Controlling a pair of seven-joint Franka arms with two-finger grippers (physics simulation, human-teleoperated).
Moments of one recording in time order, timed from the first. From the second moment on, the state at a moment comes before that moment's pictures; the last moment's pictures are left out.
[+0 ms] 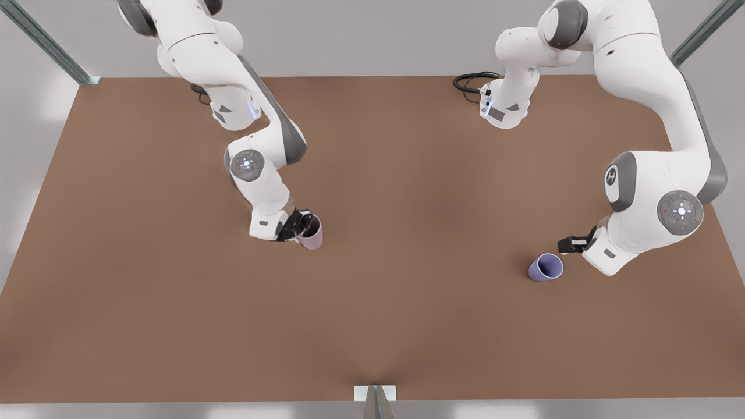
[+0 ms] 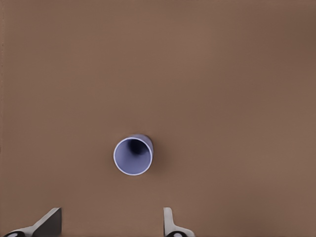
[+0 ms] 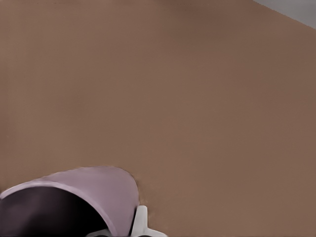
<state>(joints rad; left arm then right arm) -0.06 0.42 0.03 -1.35 0.05 1.66 -0.06 0.57 0.36 -0.01 -1.76 0.09 2.32 -0.06</state>
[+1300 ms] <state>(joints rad) 0.01 0.58 0.09 -1.78 -0.06 2.25 0.10 0.91 1.04 -0.05 -0.89 0.18 2.08 0.96</state>
